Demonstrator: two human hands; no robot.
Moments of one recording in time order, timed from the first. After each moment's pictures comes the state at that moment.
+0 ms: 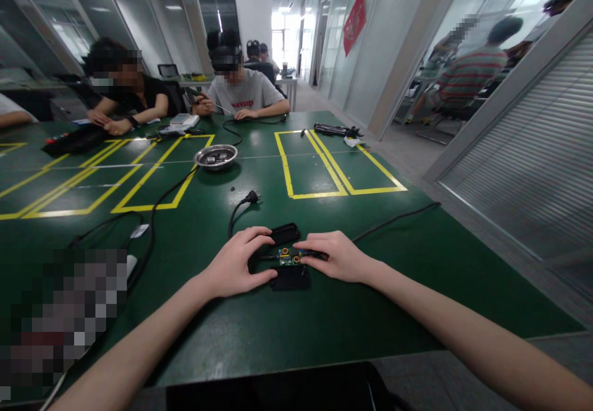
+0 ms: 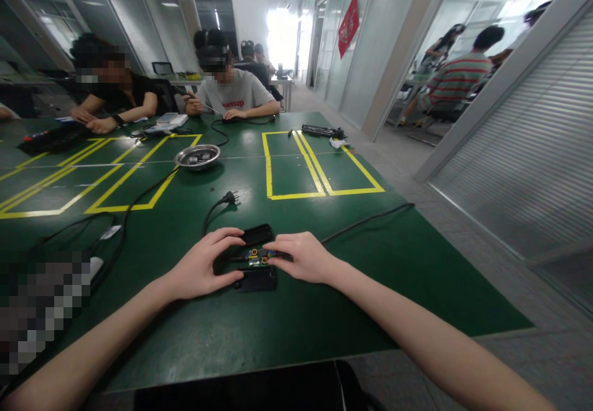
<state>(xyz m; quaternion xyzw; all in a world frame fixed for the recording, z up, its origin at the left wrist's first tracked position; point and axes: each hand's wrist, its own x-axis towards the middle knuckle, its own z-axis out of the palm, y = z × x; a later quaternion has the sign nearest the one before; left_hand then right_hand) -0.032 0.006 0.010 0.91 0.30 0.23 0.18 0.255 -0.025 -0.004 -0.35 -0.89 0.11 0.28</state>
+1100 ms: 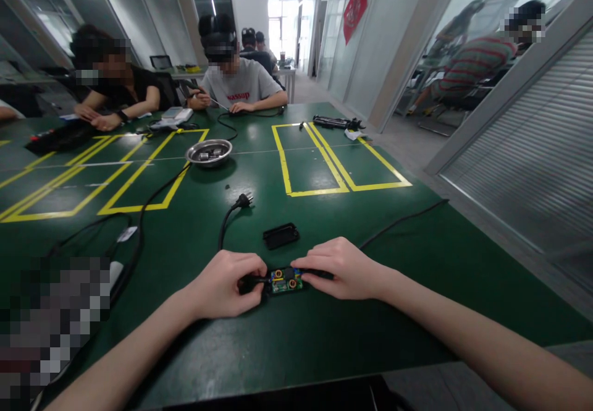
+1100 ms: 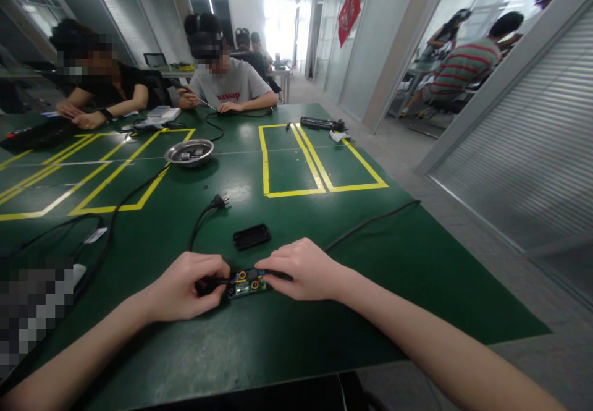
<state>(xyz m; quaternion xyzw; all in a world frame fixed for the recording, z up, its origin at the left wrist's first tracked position) -0.034 -0.011 0.028 0.93 0.23 0.18 0.23 0.252 -0.045 0.015 -0.28 -0.92 0.09 0.25</state>
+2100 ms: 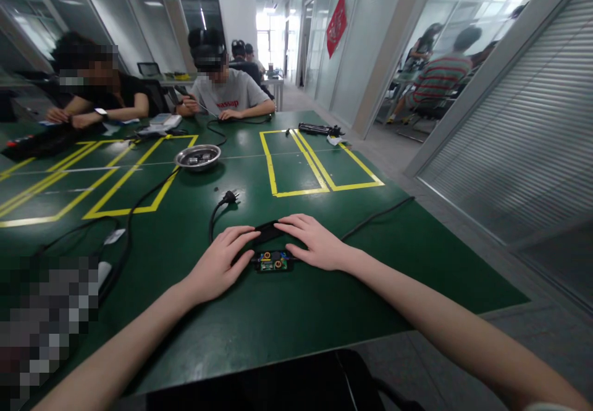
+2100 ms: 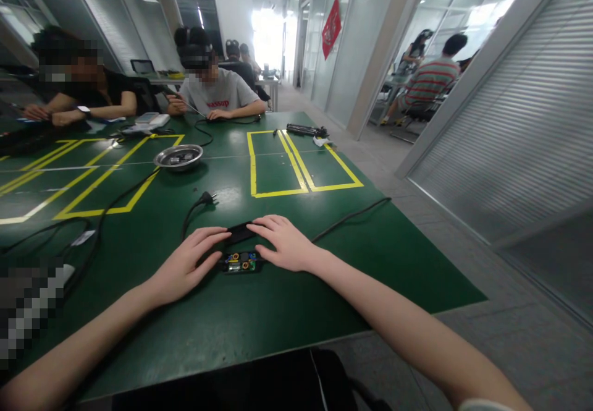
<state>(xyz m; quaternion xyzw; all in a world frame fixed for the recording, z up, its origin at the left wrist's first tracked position) -0.031 0.005 0.004 0.91 0.30 0.25 0.12 0.256 -0.017 -0.006 -0.41 -0.88 0.08 0.23</state>
